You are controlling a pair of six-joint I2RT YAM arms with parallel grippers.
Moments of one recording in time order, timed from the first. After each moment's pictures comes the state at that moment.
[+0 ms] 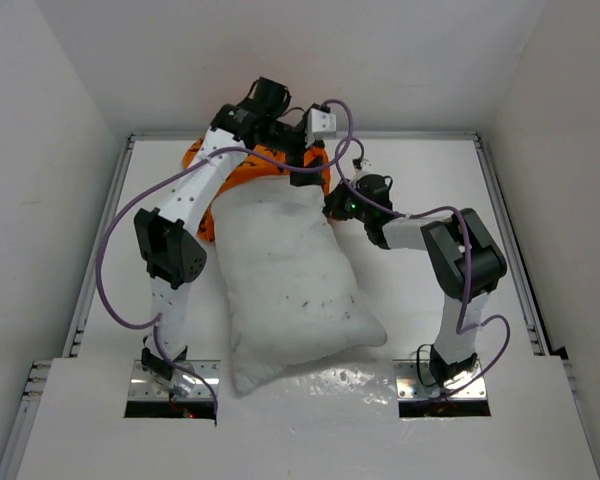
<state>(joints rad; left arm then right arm) -0.47 2.10 2.26 -1.00 0.80 0.82 0.39 1.91 0.93 0.61 -0.27 0.65</state>
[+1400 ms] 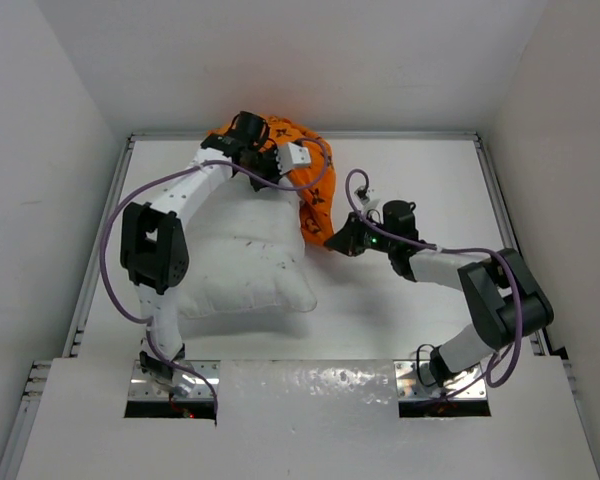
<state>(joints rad) -0.35 1.99 1.82 -0.78 0.36 0.92 0.38 1.58 0.58 0.57 -0.61 0.45</state>
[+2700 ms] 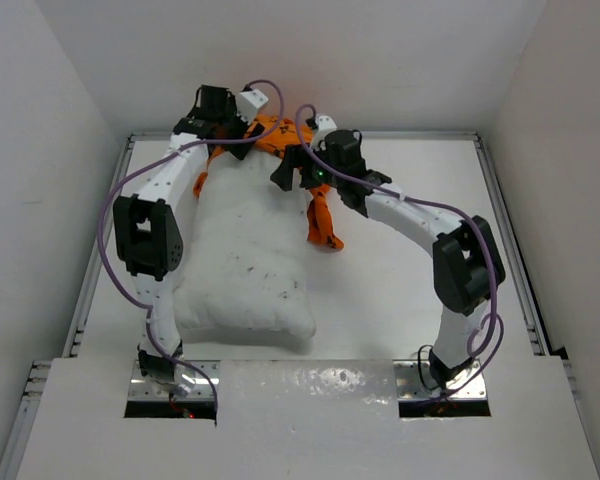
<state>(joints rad) -0.19 2.09 1.98 -0.57 0.09 0.53 0.54 1.85 1.42 0.09 -0.21 0.36</state>
